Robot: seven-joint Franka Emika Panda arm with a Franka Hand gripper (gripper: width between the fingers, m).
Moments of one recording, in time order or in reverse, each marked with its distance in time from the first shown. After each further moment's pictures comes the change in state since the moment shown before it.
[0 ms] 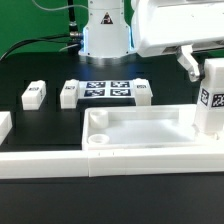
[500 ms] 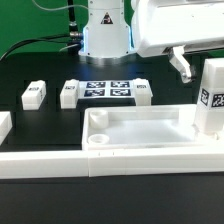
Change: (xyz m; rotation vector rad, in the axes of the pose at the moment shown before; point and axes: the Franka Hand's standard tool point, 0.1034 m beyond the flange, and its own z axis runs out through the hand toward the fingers) arm 0.000 0.000 0.000 0.000 0.000 0.000
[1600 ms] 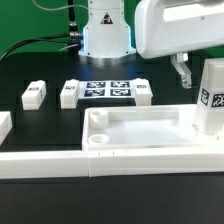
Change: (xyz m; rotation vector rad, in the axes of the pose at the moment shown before) arm 0.002 0.005 0.007 0.064 -0.477 0.049
